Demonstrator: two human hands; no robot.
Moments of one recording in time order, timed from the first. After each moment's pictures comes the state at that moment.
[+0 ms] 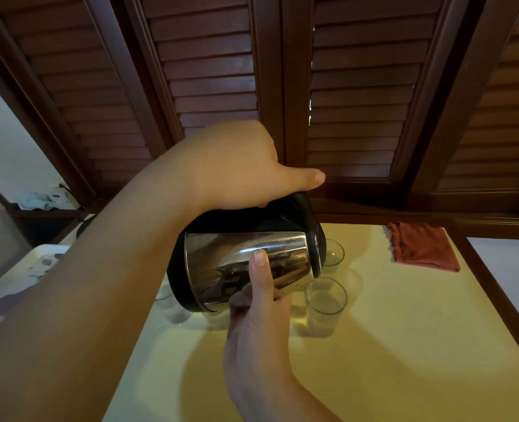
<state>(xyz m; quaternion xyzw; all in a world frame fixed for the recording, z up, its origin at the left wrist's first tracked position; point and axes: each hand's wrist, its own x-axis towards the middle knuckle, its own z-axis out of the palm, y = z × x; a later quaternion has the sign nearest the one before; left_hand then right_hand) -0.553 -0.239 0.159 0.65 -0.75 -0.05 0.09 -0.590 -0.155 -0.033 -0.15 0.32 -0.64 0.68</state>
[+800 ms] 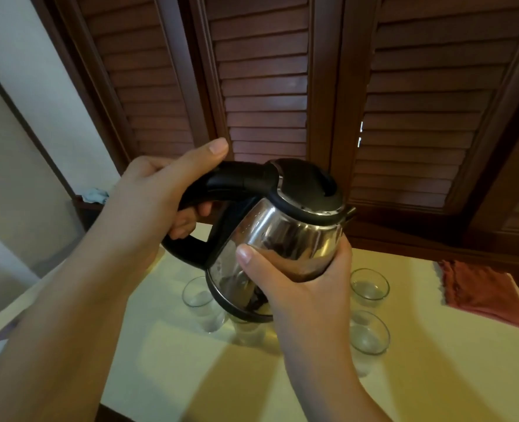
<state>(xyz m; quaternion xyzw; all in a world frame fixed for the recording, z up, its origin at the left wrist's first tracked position) -0.456 -0.177 0.143 0.59 -0.52 -0.31 0.53 -0.612 -0.185 0.031 -0.47 0.38 -0.62 0.50</state>
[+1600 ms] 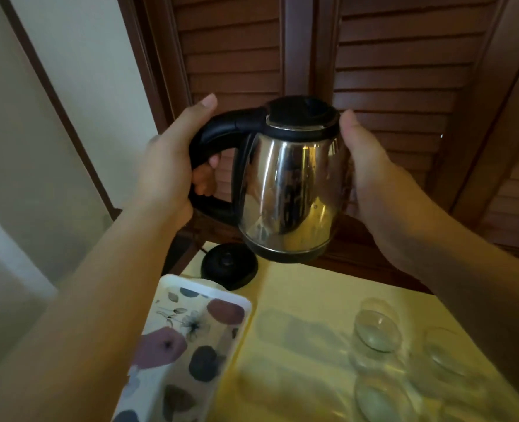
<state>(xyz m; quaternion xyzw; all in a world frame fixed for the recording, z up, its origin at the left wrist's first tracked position) -0.130 -0.298 0.143 0.48 -0.48 -0.32 0.66 -0.357 -0.348 0.126 -0.62 0.40 -0.43 0.53</state>
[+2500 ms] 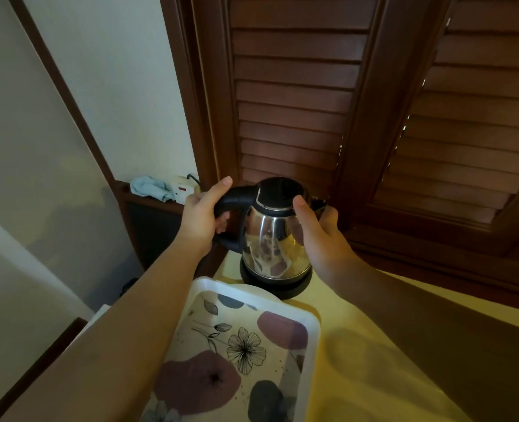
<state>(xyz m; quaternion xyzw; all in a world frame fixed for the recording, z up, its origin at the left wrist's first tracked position) 0.046 -0.408 -0.047 0.56 -0.30 -0.42 0.65 -0.163 -0.417 -0.023 -0.57 0.55 -0.30 0.53</state>
